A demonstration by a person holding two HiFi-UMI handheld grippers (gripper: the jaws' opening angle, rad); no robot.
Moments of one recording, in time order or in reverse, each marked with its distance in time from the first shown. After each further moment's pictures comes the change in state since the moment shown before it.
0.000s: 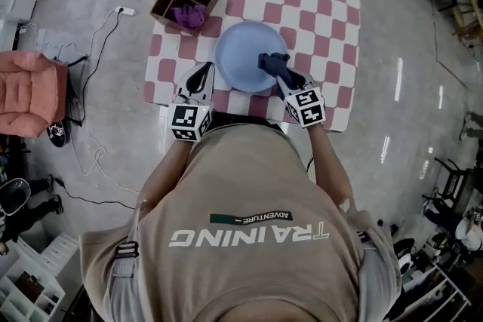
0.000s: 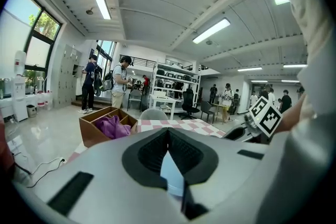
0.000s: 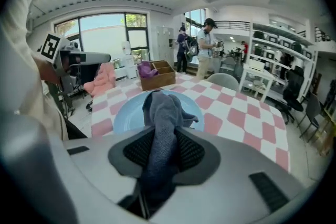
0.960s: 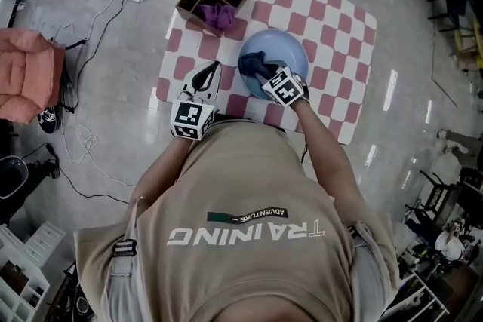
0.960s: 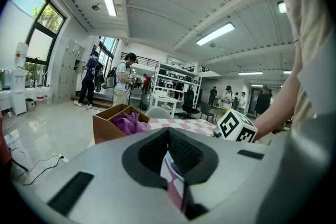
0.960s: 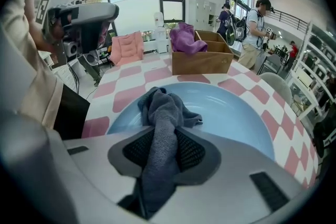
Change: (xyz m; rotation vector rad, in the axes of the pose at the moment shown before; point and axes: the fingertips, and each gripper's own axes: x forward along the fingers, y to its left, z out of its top) left arm -0.014 0.067 -0.008 -0.046 0.000 -0.013; right arm 0.135 0.089 0.026 -0.299 0.272 0.282
